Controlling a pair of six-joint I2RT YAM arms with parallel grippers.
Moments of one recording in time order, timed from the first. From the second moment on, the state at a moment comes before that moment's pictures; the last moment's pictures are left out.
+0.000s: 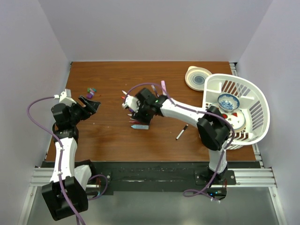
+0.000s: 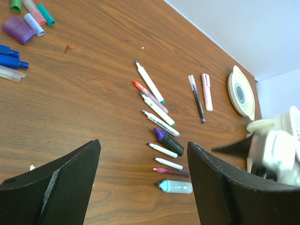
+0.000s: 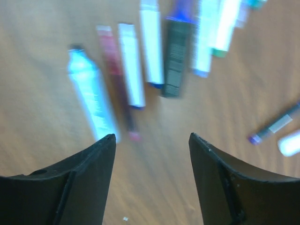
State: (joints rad) left arm 0.32 0.89 0.53 0.00 0.52 -0.56; right arm 0.86 1.94 1.50 -0.55 -0.01 -0.46
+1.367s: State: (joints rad) left arm 0.34 0.91 0.47 0.18 0.72 -0.59; right arm 0.49 2.47 2.15 -0.67 -0.07 -0.13
